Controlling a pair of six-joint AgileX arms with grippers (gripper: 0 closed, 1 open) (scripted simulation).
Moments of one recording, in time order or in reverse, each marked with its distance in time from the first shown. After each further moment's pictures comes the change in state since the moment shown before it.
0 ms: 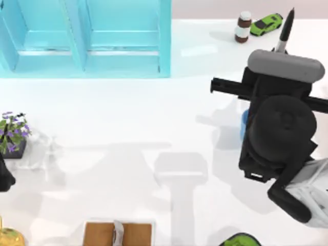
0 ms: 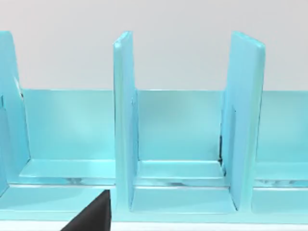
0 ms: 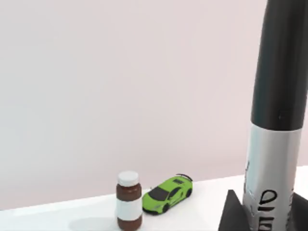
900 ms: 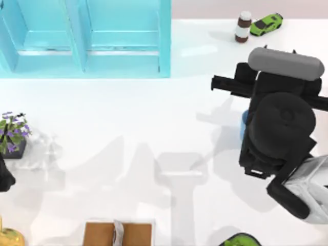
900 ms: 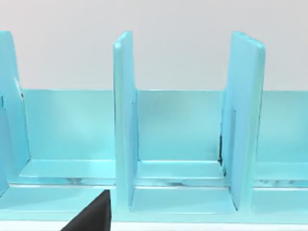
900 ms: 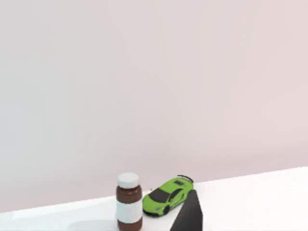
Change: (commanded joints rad) left arm 0.000 0.000 0.000 0.000 0.000 0.000; right arm -0.016 0.016 0.008 0.009 -0.016 0.005
